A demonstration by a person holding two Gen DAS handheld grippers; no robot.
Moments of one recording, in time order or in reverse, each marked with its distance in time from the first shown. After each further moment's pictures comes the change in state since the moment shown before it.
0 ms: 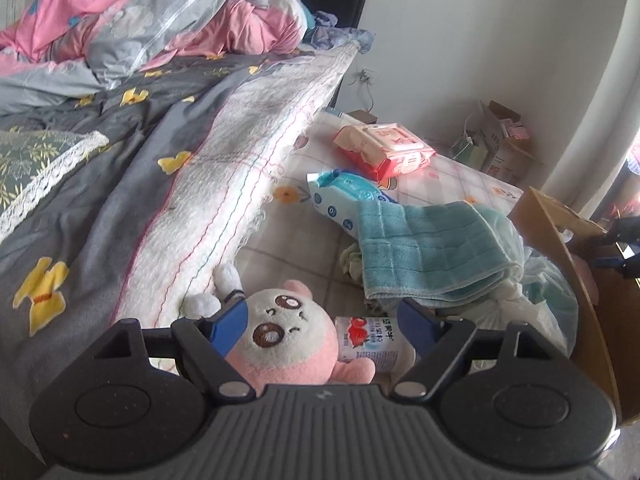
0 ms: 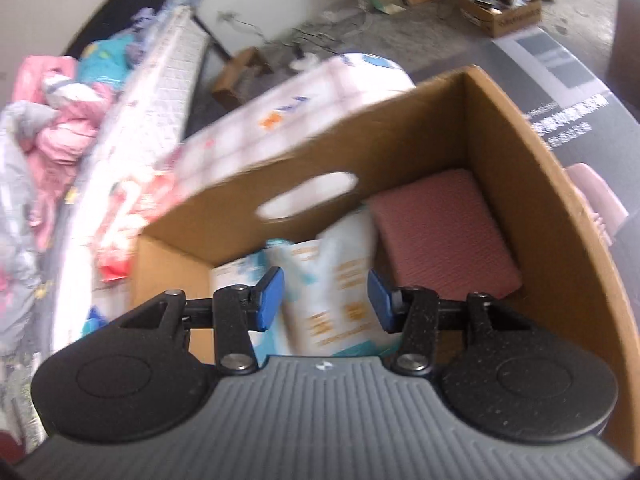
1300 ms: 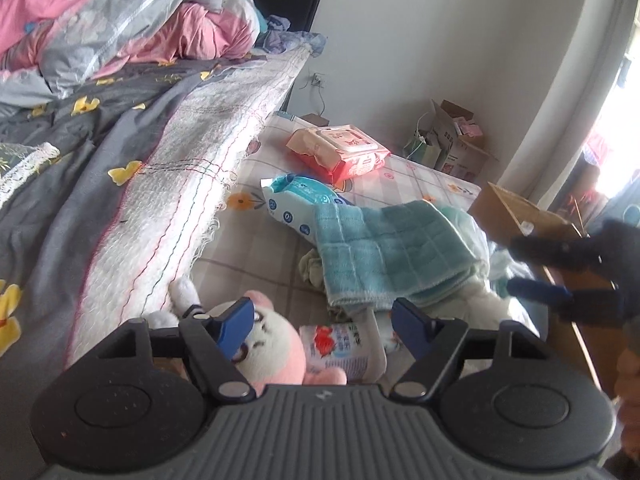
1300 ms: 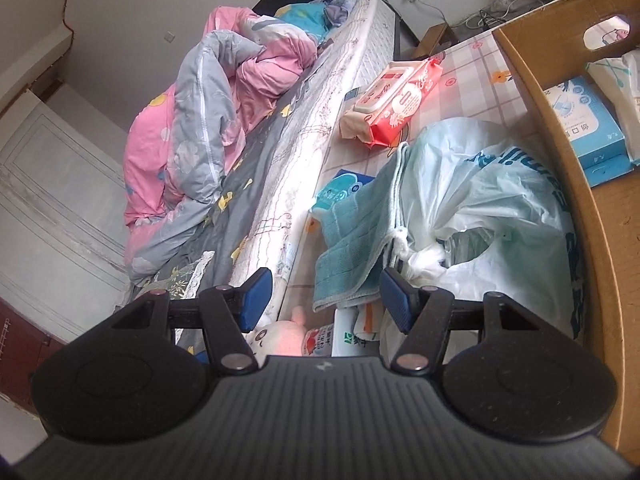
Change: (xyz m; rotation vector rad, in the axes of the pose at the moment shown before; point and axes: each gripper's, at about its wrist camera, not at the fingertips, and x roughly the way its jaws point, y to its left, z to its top) left arm 0.019 0.003 0.008 0.032 0.001 -0.152; right arm -0.055 0.187 -0.221 -0.127 -0.008 0.463
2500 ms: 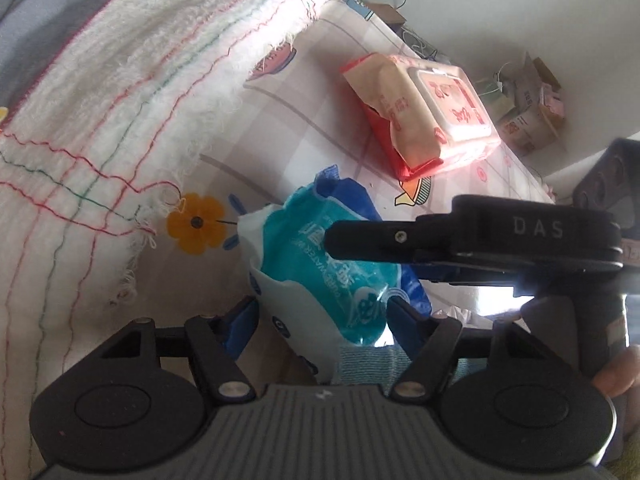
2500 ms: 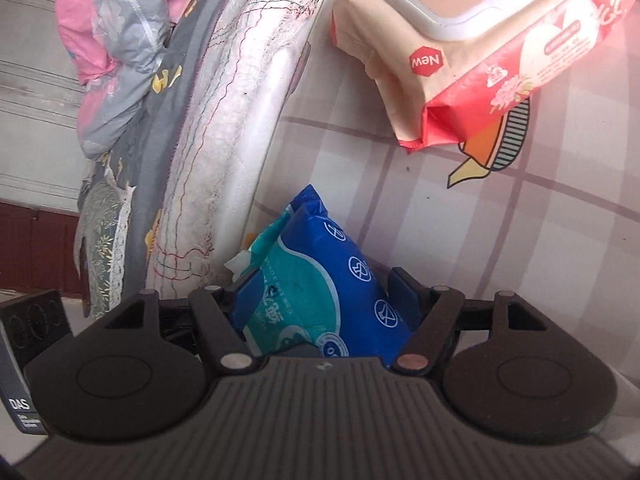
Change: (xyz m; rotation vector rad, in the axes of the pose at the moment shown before) left arm 0.231 0.040 0.119 -0.336 0.416 0.012; right arm 0.340 -0.023 0.161 -0.083 0.692 -0.010
